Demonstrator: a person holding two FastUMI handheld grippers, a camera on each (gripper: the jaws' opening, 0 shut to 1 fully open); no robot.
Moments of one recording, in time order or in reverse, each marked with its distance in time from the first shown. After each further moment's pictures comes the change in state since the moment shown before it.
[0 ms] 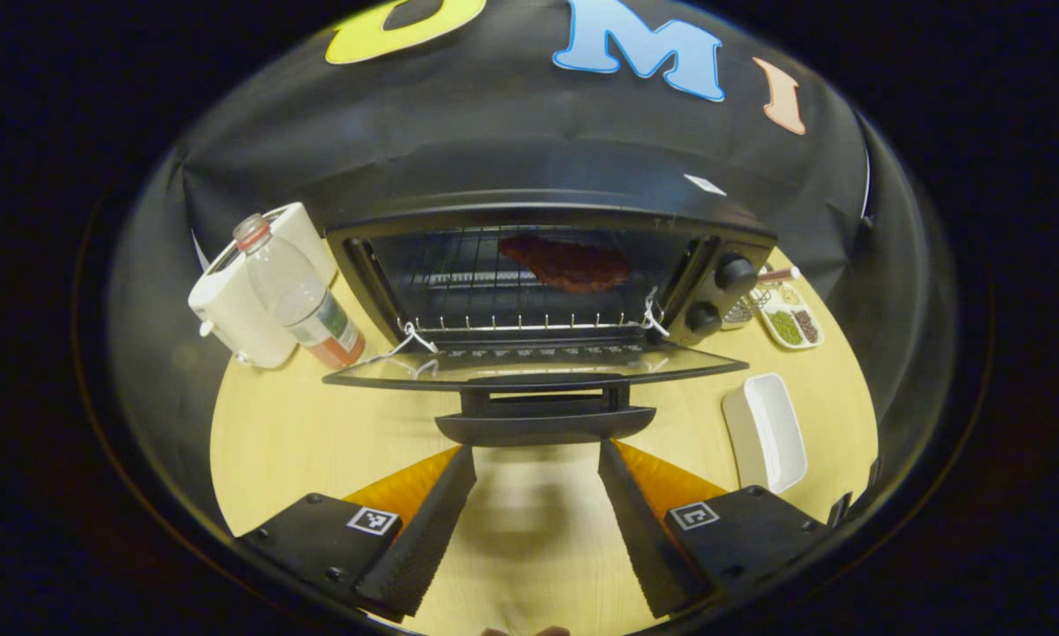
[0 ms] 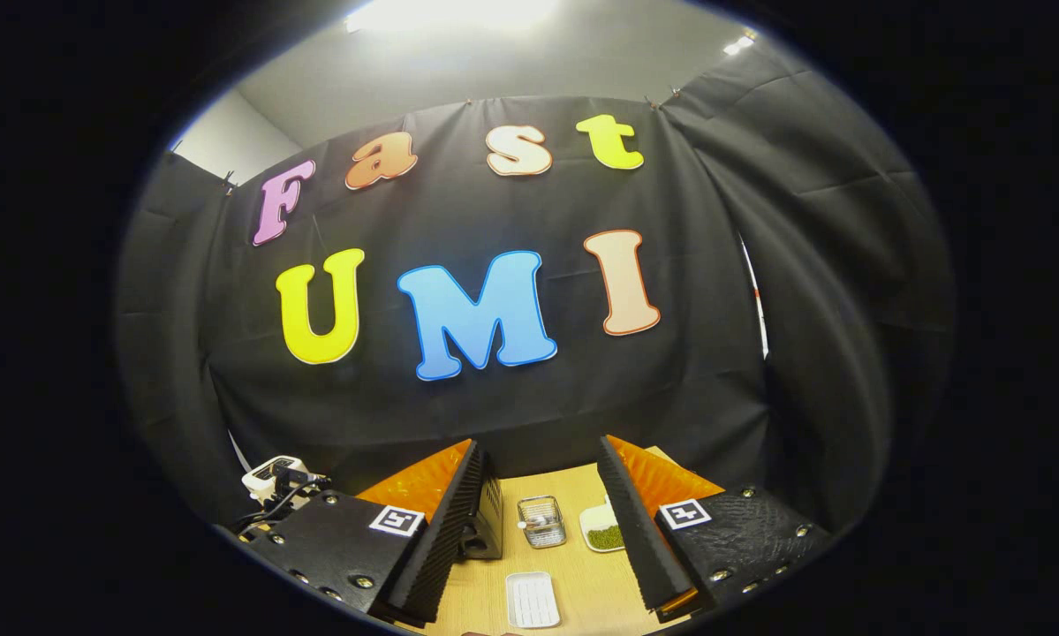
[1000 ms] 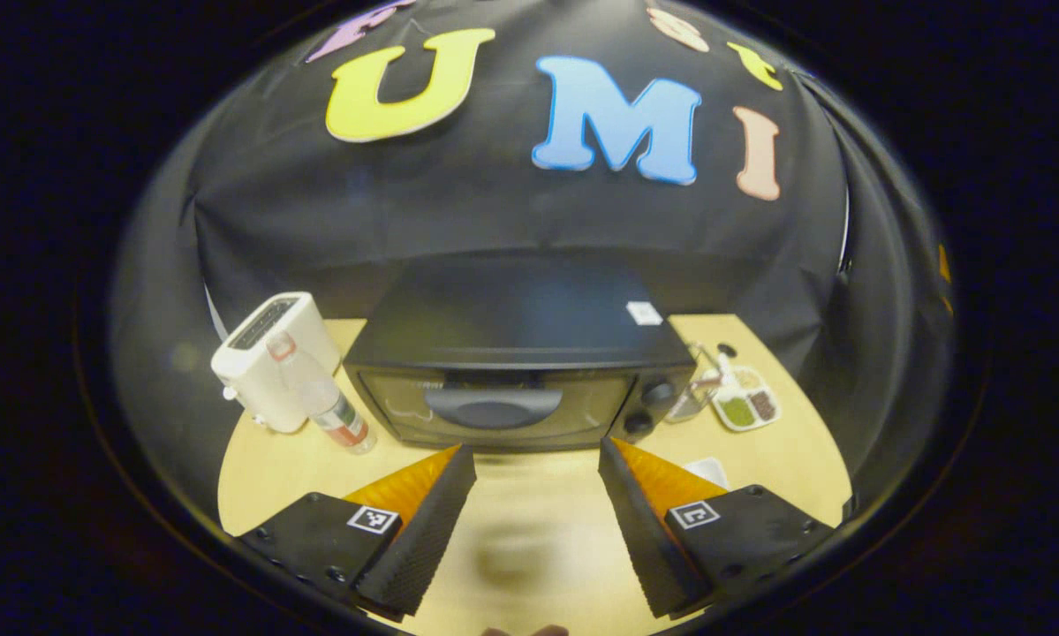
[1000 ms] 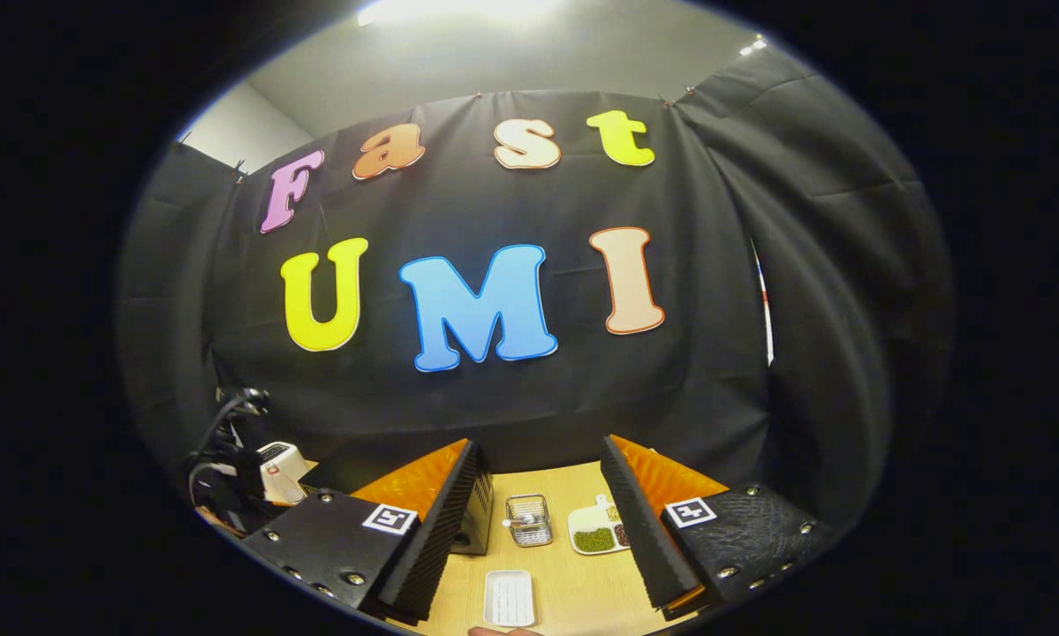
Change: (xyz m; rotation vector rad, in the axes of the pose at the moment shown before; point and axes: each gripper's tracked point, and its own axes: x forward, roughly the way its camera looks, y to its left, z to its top) left arm -0.054 -0.038 0.092 -0.026 -0.385 -0.029; right arm 0.005 -0.016 0.006 -0.059 0.016 0.047
